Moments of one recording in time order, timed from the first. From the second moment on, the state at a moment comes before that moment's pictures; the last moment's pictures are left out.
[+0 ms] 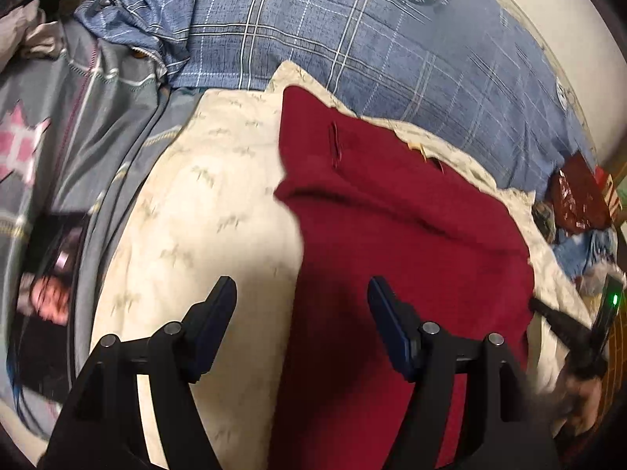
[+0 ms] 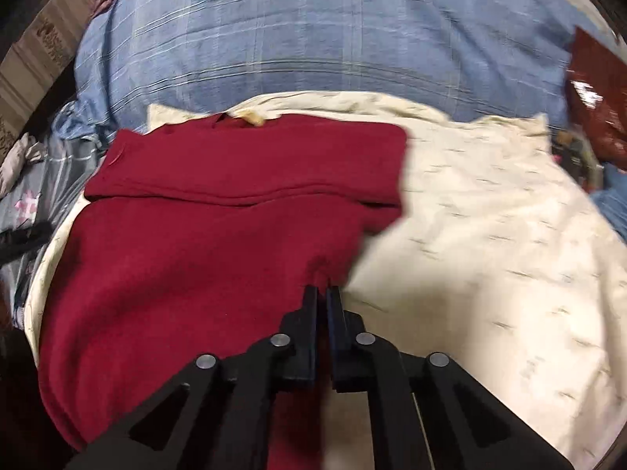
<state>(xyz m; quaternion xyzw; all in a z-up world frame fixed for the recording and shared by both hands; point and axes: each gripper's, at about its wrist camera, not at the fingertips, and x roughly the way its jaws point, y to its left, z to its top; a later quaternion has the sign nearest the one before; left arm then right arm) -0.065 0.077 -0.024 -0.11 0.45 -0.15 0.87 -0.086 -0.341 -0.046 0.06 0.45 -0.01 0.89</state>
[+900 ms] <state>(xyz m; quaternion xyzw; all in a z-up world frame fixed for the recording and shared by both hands) -0.161 0.090 -0.051 -0.12 0.50 -0.17 0.84 -0.214 -0.348 -0.065 0.11 0.50 0.07 0.86</state>
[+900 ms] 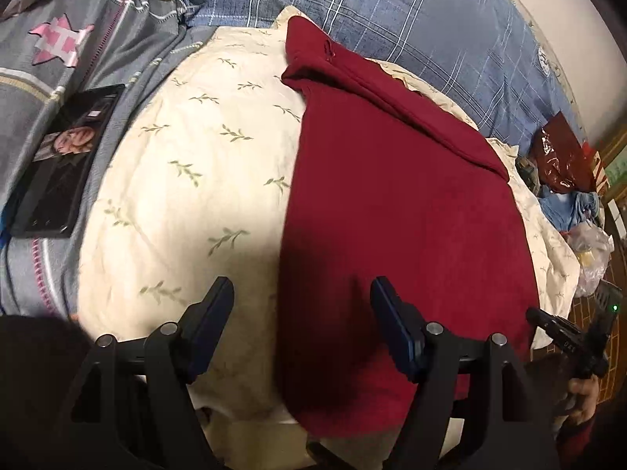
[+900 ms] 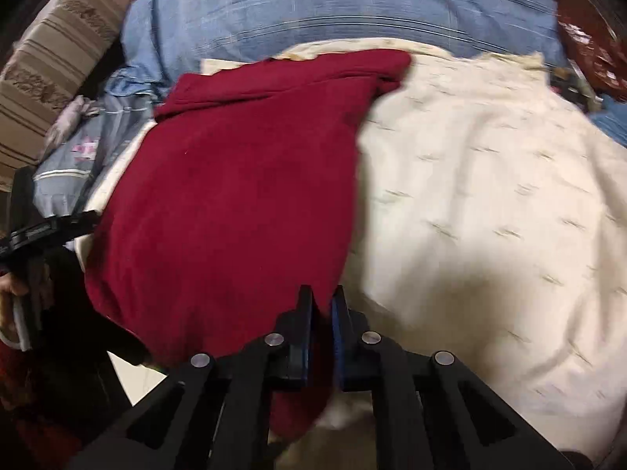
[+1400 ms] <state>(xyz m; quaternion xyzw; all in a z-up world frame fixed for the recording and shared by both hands) -0.190 0.060 -0.067 -0.08 0.51 -0.18 0.84 -0.227 -0.333 -0.096 0.14 0.52 0.13 0.83</state>
